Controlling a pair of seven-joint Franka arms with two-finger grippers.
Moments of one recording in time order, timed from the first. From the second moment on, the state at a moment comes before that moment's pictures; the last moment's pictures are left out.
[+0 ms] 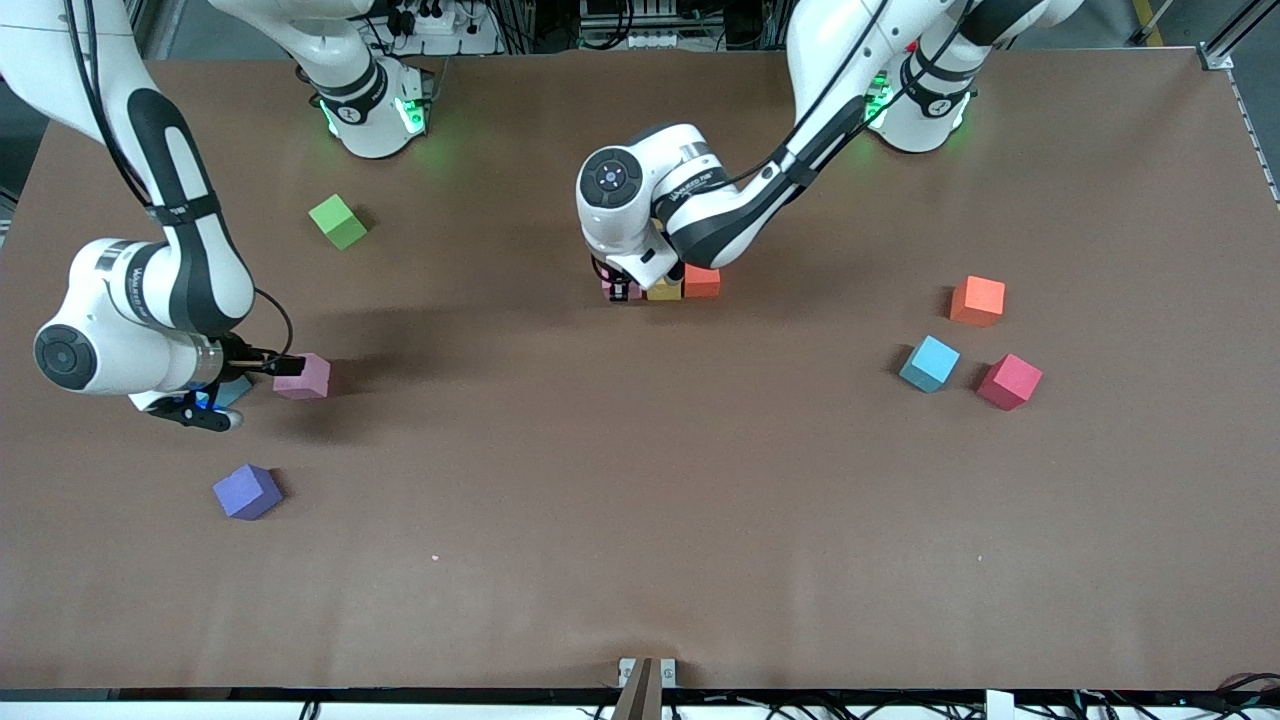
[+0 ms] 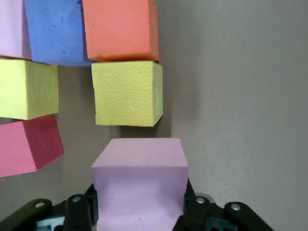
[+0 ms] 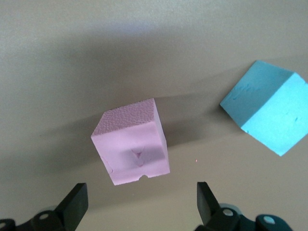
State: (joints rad) left arm -0.57 0.70 -0.48 -1.58 0.18 2.15 -2.64; right arm -0.03 0.40 -0.10 -1.95 0.04 2.02 0.06
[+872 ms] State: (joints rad) left arm -0.60 0.71 -0.46 -1.61 0.19 2.23 -2.59; right arm -0.03 0.43 -0.10 -1.96 0.04 2.09 -0.06
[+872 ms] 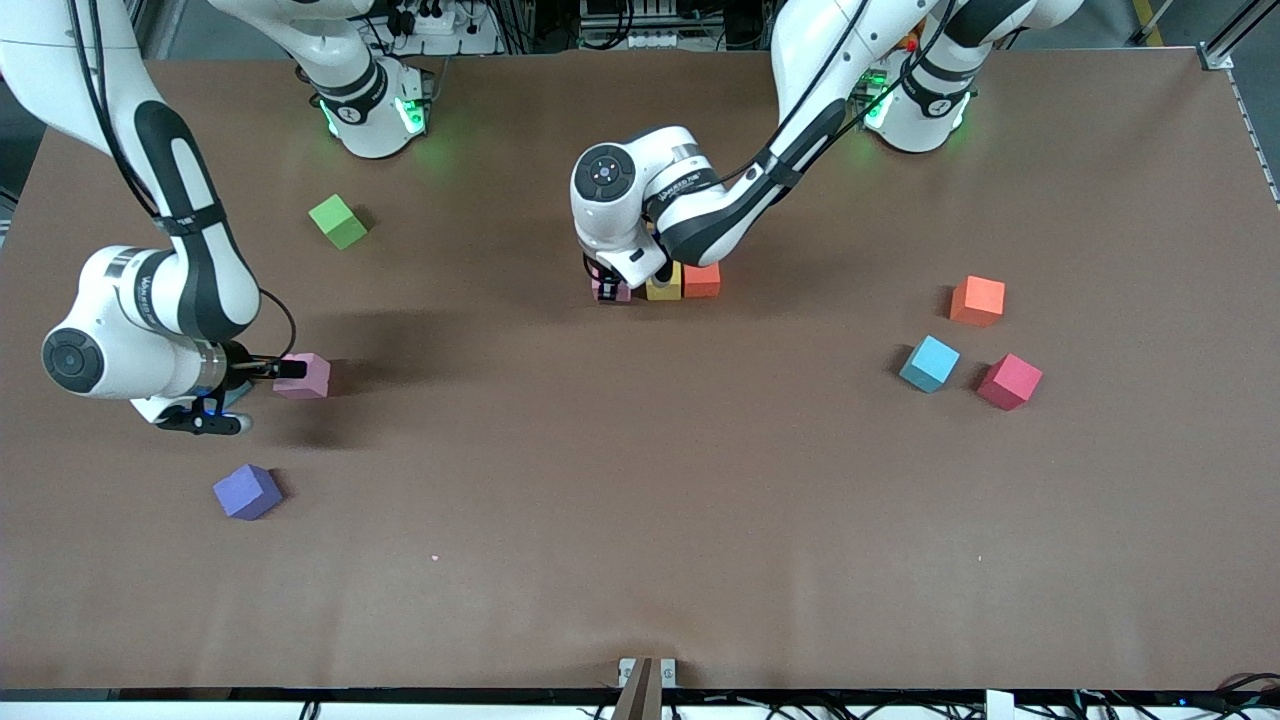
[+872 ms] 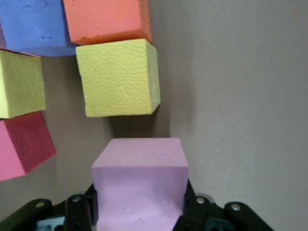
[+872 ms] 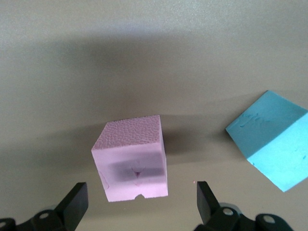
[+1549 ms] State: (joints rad) left arm -0.59 0.71 -0.46 -1.67 0.19 2.27 -2.59; right arm -0.02 0.45 -0.10 -1.98 0.07 2.15 -0.07
